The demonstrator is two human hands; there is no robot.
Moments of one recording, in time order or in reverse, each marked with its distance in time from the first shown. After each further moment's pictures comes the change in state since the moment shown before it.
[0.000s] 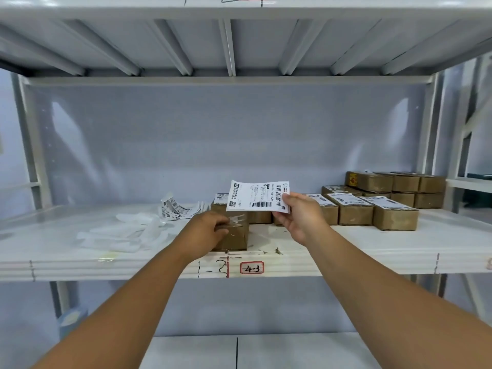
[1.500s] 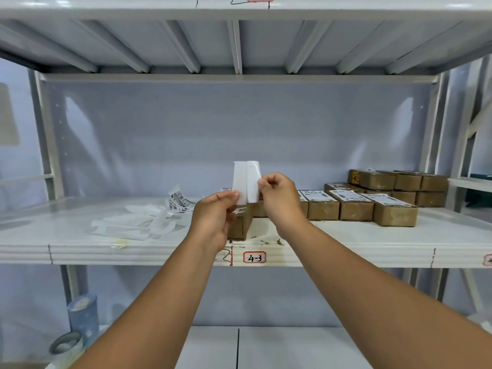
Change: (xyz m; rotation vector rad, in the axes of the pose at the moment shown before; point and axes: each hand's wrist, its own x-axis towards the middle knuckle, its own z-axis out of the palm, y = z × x) left_hand -0.026 0.067 -0.014 -1.442 0.303 -0.454; right_hand -0.048 0.000 0.042 -0.569 -0.055 -0.418
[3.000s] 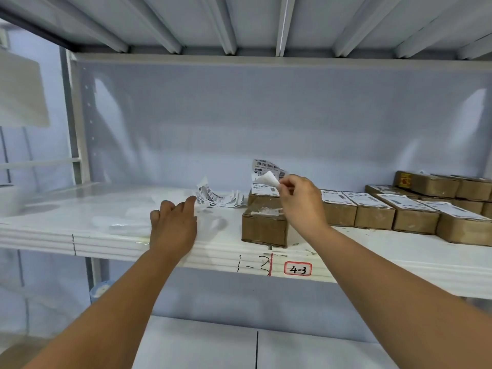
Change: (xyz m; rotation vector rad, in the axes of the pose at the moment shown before) left_hand 0.111 -0.019 -0.170 1.870 0.339 0.632; right_hand 0.048 0.048 0.056 -0.532 -0.005 -0.250
